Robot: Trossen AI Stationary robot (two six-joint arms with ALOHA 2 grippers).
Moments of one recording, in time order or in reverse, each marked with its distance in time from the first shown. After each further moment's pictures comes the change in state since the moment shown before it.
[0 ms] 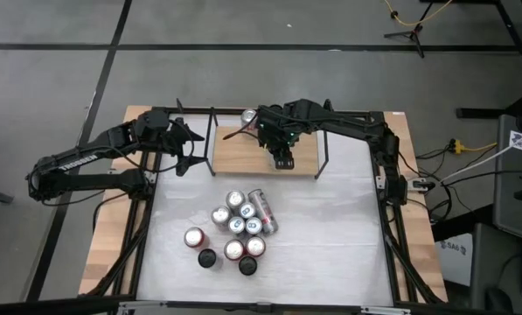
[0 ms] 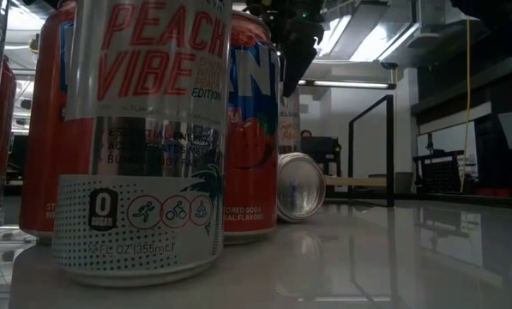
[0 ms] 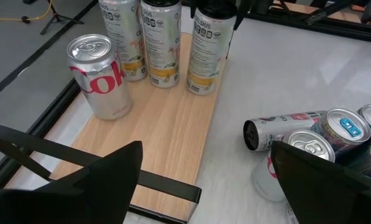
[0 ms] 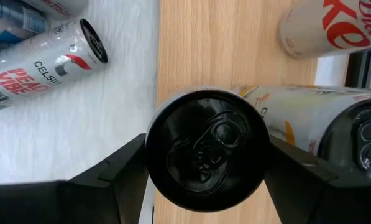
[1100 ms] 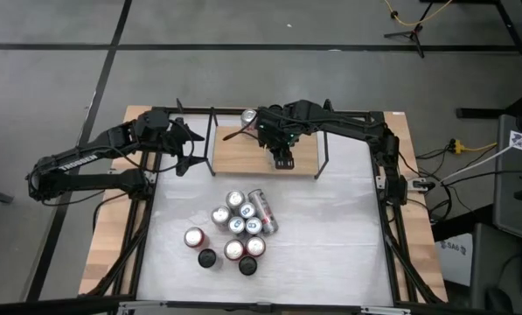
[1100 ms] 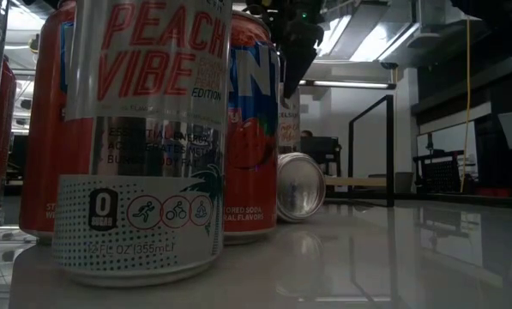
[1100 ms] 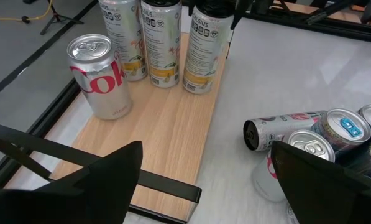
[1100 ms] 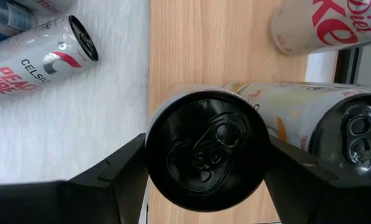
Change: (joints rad) left arm 0.000 0.000 0.000 0.000 0.000 -0.001; right arm 0.002 0.002 -0.001 -0.002 0.048 0.007
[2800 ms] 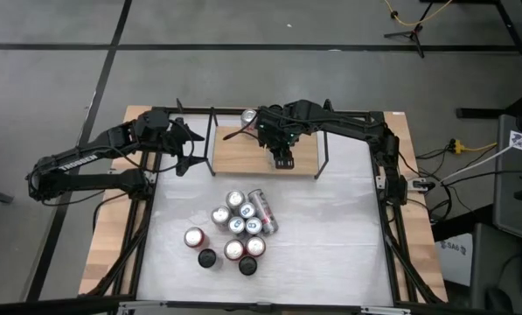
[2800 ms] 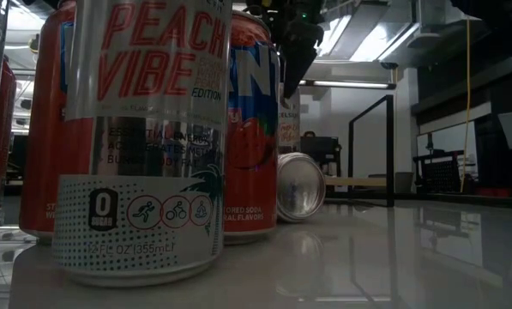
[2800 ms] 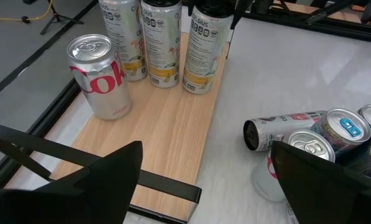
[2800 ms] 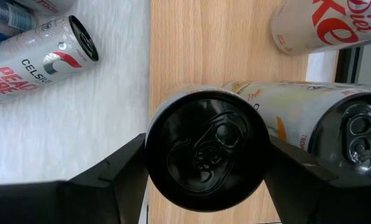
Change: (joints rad) left arm 0.000 0.000 0.000 0.000 0.000 0.000; right arm 0.000 0.001 0.000 -0.001 -0.013 0.000
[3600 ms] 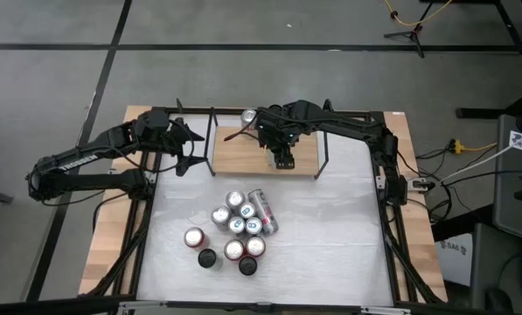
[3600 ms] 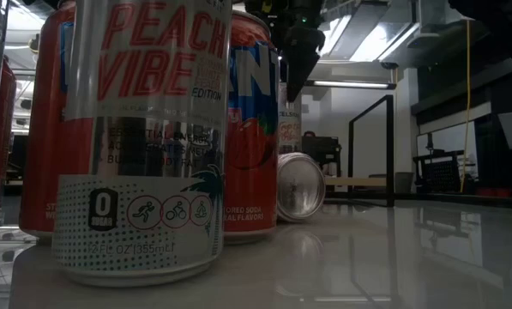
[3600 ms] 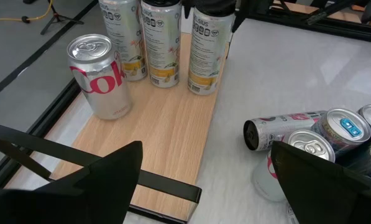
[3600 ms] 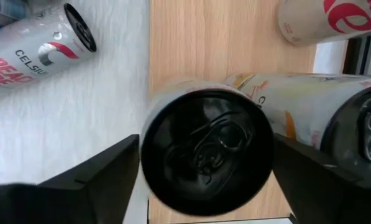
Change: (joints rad) left arm 0.000 0.000 0.000 0.000 0.000 0.000; right arm 0.000 0.006 -0.004 -0.018 -0.001 0.000
